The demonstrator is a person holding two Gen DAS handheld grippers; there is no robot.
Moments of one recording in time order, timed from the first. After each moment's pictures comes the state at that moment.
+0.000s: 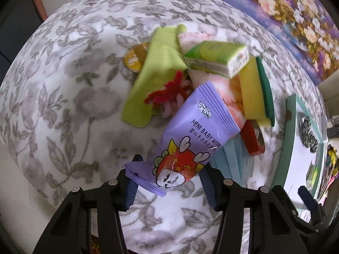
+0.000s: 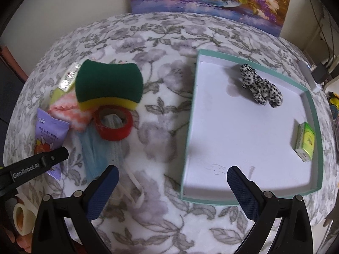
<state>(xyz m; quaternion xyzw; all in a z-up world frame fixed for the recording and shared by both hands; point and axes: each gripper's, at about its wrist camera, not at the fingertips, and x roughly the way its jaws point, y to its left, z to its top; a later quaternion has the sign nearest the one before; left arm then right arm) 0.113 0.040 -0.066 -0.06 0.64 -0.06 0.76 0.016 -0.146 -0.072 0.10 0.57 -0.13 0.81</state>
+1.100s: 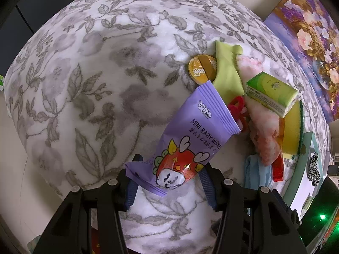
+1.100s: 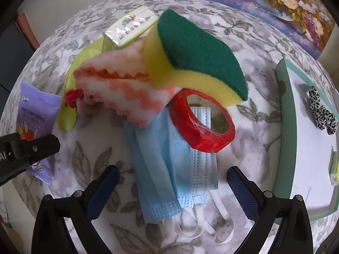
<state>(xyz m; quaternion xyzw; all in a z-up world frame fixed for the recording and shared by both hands) 0.095 0.120 -0.069 -0.12 0.64 0.02 0.76 0.072 -0.047 -0.128 0.04 0.59 -0.08 0.80</state>
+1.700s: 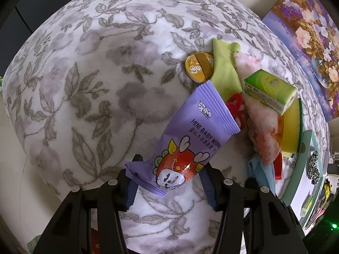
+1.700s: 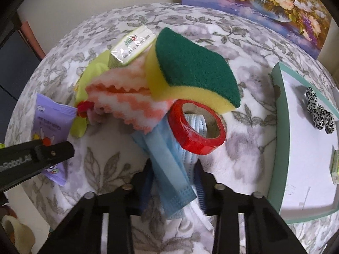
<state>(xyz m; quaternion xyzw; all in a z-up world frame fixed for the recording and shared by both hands) 0.106 0.110 -0.079 -0.12 0.64 0.02 0.76 0.071 -0.063 -0.108 0.07 0.57 -0.06 0.82</state>
